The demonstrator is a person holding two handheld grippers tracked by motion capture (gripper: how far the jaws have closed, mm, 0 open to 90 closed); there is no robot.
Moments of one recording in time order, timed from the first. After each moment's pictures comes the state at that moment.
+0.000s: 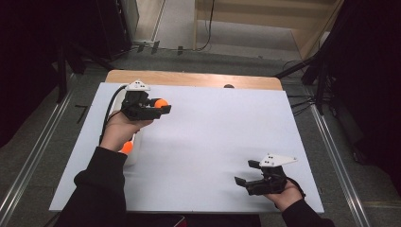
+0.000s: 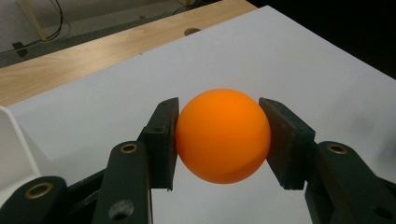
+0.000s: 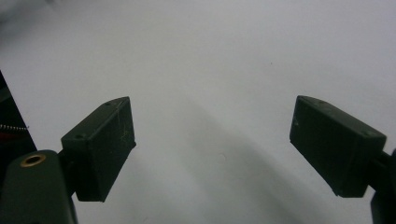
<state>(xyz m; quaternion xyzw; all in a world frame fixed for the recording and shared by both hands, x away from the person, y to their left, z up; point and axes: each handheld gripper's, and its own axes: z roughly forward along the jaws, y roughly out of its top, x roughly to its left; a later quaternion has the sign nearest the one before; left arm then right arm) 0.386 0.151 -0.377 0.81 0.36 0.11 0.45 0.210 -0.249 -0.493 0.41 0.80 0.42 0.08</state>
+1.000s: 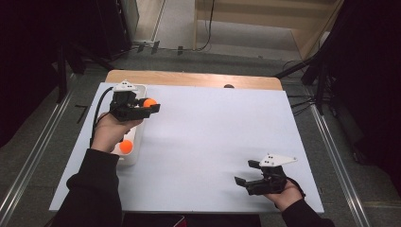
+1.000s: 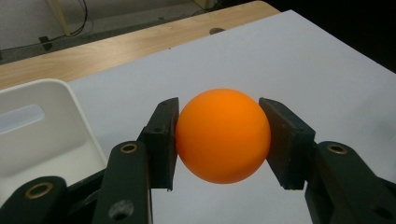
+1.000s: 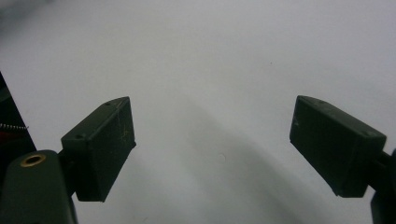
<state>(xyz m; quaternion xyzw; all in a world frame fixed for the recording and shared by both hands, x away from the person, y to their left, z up) 0.386 0.179 -0.380 0.80 0.39 0.13 0.44 0.210 -0.249 -0.493 0.42 0.80 0.42 0.08</state>
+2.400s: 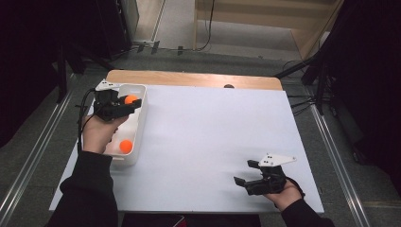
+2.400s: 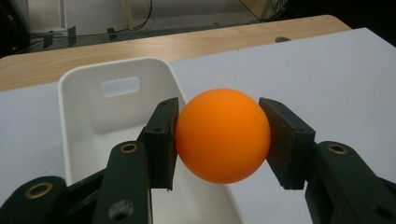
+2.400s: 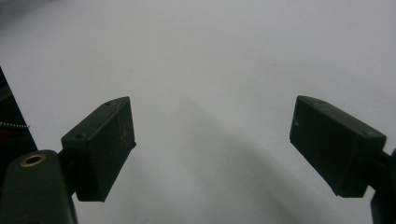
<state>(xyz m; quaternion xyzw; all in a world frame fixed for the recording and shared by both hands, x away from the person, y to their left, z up) 0.387 0.217 -0.382 0.75 0.48 0.19 0.42 0.211 -0.248 -0.493 0.41 0.81 0.42 0.08</state>
